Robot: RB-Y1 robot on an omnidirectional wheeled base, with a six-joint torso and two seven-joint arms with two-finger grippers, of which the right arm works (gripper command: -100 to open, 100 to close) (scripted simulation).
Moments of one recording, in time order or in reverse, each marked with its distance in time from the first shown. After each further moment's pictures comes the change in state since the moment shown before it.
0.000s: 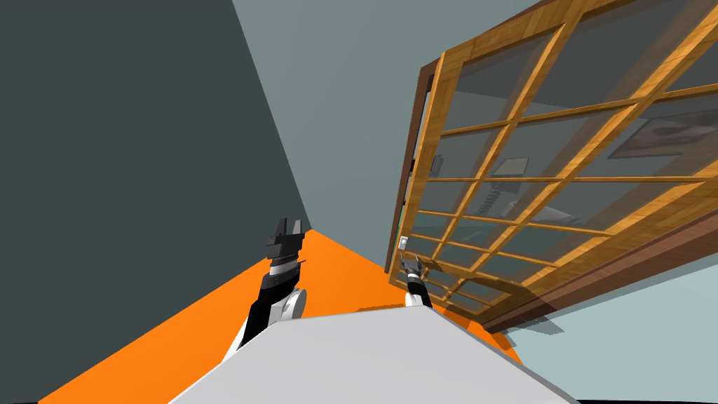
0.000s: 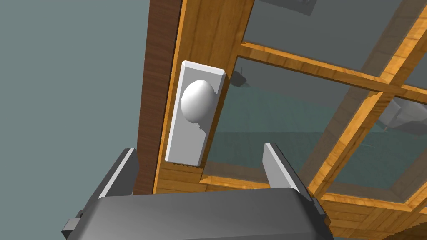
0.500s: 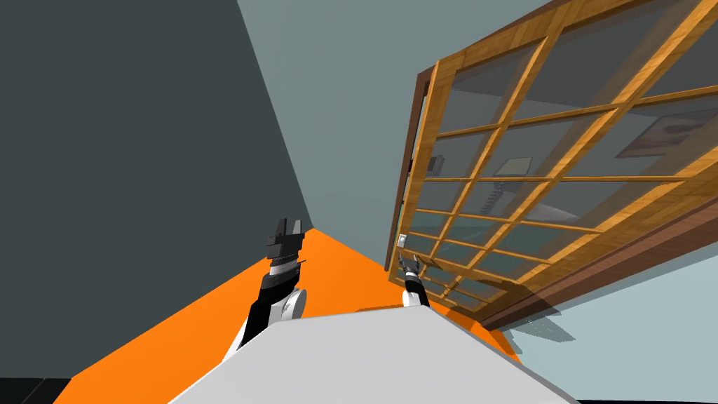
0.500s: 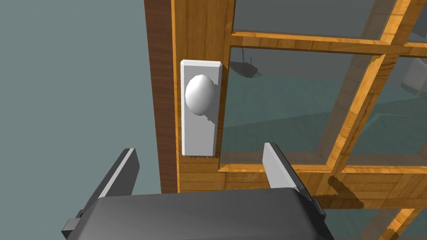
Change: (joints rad) arm 0.001 0.017 0.014 -0.034 -0.046 0.021 -0.128
